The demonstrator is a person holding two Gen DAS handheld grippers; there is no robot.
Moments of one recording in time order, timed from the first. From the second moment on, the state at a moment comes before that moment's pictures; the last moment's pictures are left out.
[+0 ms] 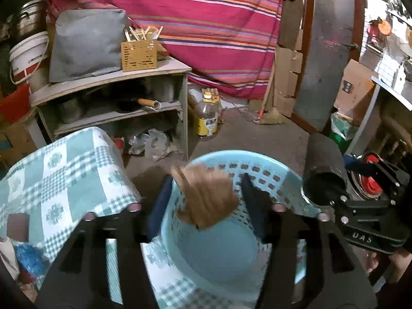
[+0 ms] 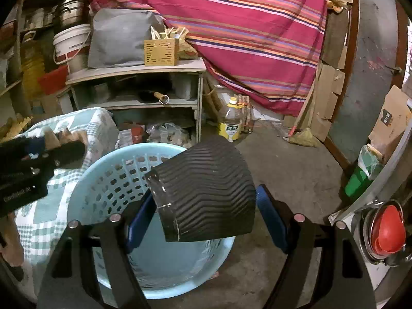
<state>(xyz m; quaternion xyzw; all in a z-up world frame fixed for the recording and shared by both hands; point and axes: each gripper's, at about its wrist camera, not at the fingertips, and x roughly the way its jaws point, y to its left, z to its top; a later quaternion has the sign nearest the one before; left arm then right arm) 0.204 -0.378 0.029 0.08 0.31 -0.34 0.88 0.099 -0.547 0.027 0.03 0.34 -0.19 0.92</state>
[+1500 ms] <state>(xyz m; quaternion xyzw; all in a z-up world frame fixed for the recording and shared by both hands) 0.194 0.051 0.007 0.02 0.35 0.00 0.94 0.127 -0.304 0.017 0.01 0.35 -0.06 0.93</state>
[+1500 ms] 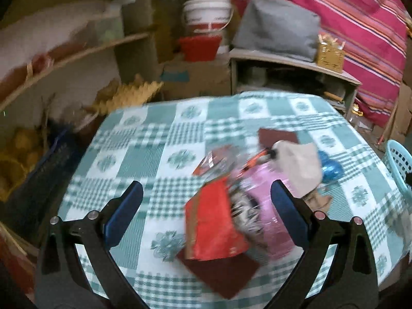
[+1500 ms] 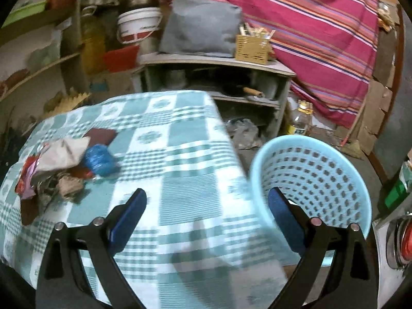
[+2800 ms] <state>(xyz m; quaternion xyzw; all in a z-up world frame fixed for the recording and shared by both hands) 0.214 0.088 0.004 -0.02 0.34 -0.01 0.94 0.245 -0.168 -0.035 -0.05 0.43 0.04 0.90</state>
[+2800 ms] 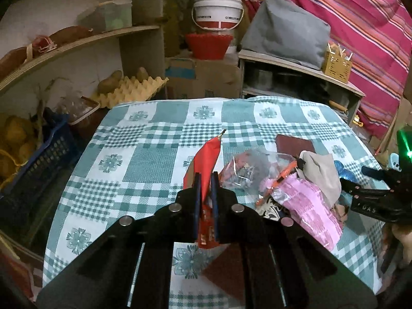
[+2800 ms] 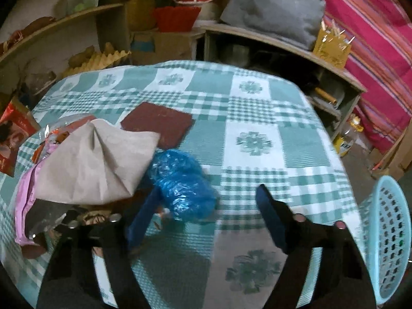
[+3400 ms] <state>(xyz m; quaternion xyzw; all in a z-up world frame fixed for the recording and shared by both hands) 0.196 0.023 0.043 0.01 0.30 -0.06 0.95 0.201 -0.261 0.007 0.02 0.39 0.03 0.92</state>
